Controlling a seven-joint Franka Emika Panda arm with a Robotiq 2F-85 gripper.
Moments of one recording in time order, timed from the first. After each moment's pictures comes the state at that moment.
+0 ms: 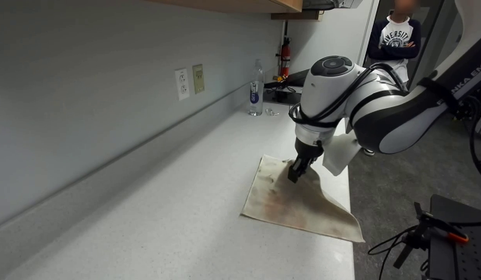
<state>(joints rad) 0.21 0.24 -0.05 -2.32 -0.66 2.61 0.80</state>
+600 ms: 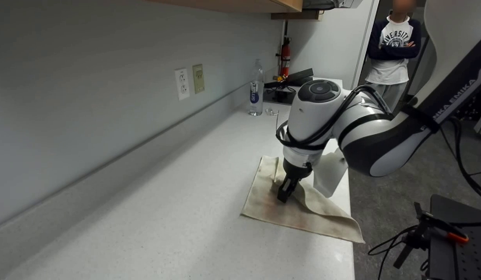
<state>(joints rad) 0.25 0.37 -0.03 -2.26 -0.68 2.68 0.79</state>
